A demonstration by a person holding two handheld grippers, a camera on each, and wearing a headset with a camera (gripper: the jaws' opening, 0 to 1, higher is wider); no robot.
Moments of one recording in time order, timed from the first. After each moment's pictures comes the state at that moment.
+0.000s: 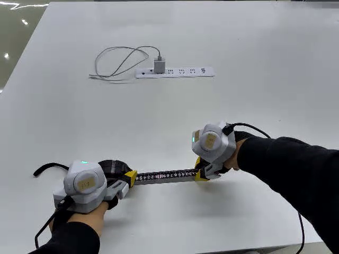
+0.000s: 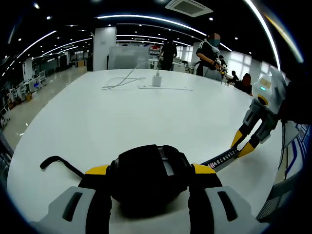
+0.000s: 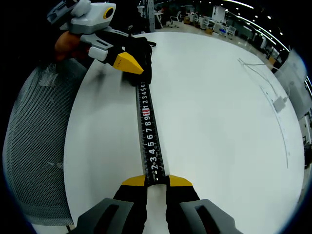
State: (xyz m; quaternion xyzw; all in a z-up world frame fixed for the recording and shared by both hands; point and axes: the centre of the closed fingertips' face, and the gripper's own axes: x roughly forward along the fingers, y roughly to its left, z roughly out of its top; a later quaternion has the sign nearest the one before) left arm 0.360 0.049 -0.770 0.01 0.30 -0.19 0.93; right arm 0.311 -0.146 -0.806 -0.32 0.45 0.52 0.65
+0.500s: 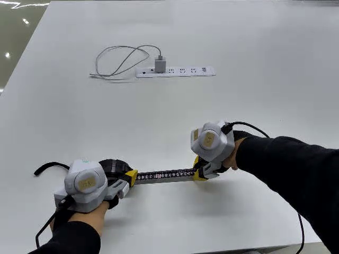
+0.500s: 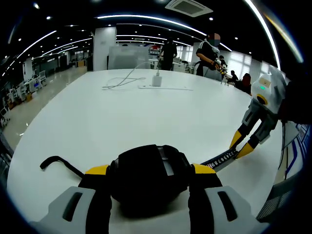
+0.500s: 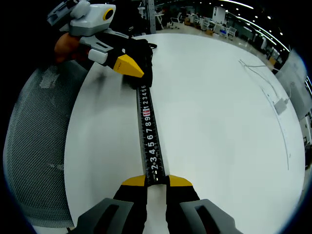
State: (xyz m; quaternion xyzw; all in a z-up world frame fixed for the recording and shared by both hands) left arm 0.360 0.049 -0.770 0.01 0.30 -0.19 0.93; right arm 0.311 -0.140 -0.806 -0.32 0.45 0.52 0.65
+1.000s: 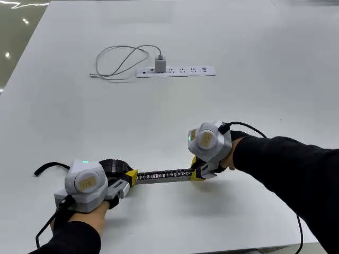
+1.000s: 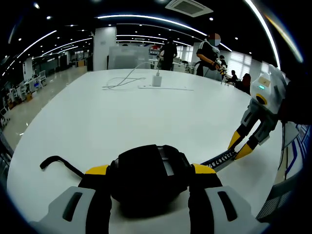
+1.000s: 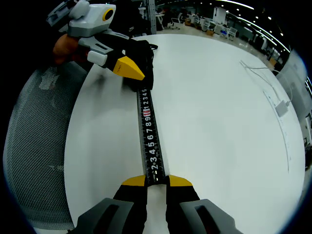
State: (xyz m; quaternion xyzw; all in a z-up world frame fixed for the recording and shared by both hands) left arm 0.361 0.050 -0.770 0.01 0.30 -0.19 0.93; right arm 0.313 -0.132 -0.806 -0.32 0.45 0.53 0.65
